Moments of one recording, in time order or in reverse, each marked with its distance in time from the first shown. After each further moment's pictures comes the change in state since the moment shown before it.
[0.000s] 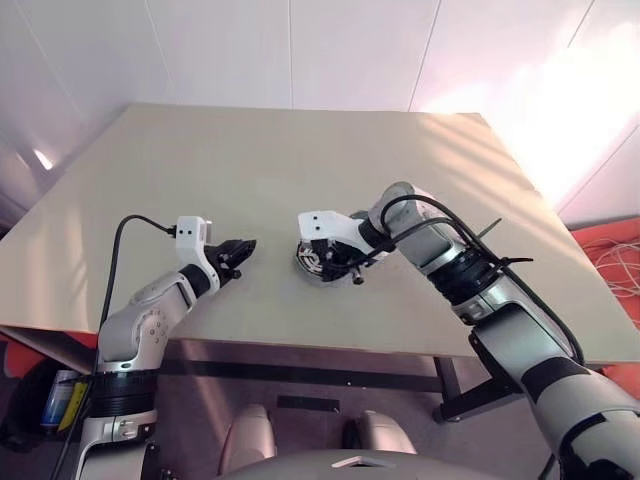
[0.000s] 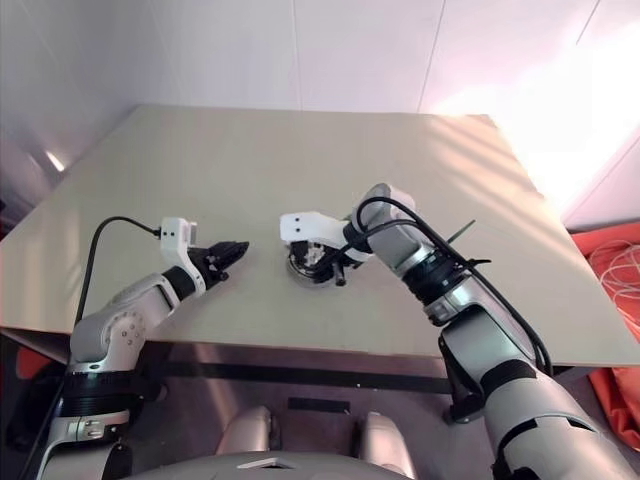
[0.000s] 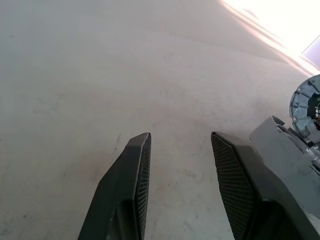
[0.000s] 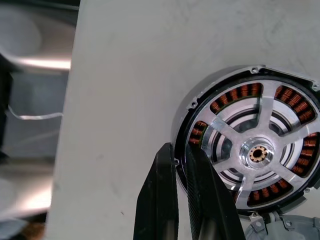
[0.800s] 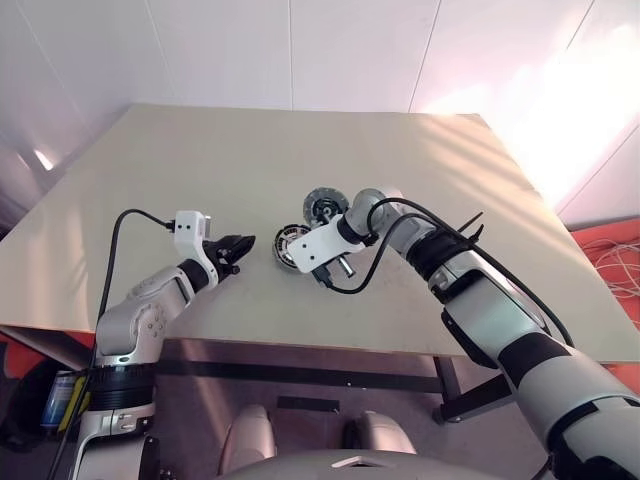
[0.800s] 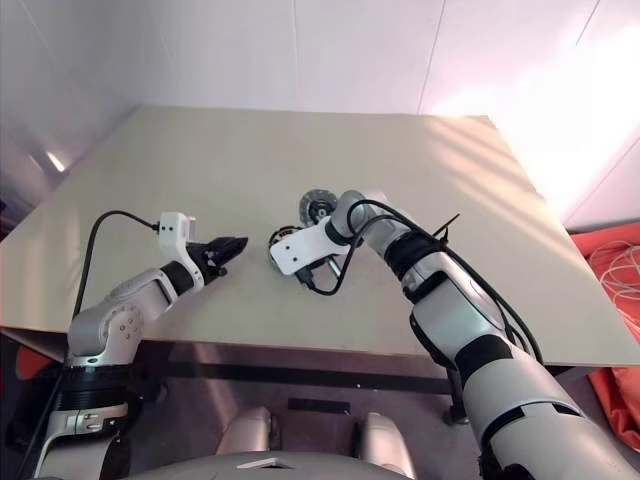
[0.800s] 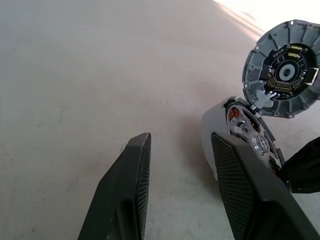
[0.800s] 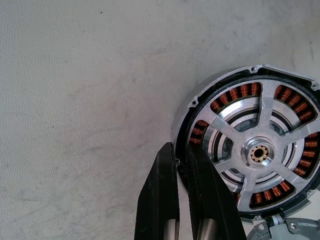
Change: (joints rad) left arm -0.031 0.018 0.004 0.016 0.000 0.009 -0.011; right arm -0.152 0.075 0.056 0.638 -0.160 -1.158 -0.243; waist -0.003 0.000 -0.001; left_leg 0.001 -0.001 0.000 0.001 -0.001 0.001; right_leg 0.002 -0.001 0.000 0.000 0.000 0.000
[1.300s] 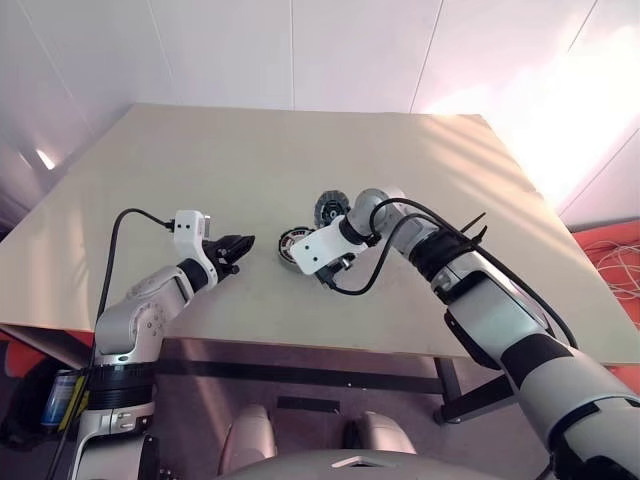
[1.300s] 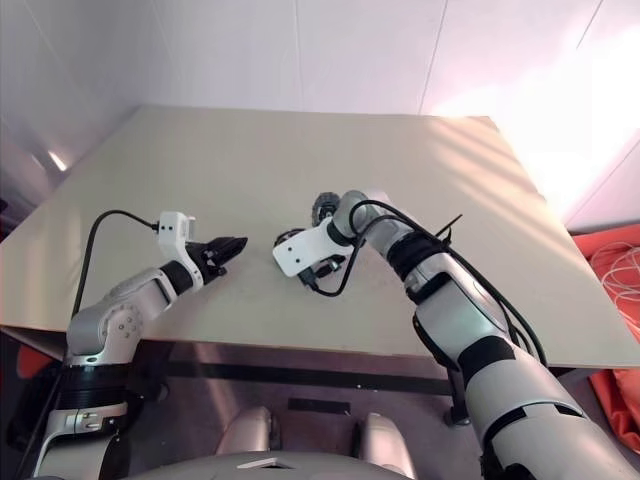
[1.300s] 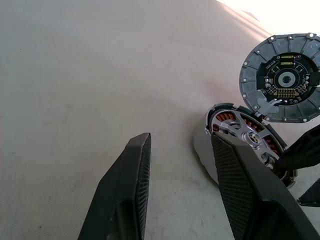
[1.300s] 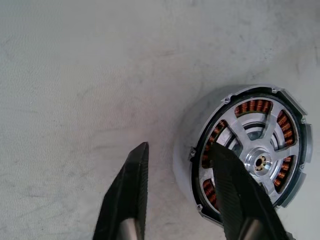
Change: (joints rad) left arm -0.004 0.004 0.003 0.001 -0.001 0.011 0.000; right arm 0.006 -0.010 0.002 -0.020 0.008 -0.007 0.014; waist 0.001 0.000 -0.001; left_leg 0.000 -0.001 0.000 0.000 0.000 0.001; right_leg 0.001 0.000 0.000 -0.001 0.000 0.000
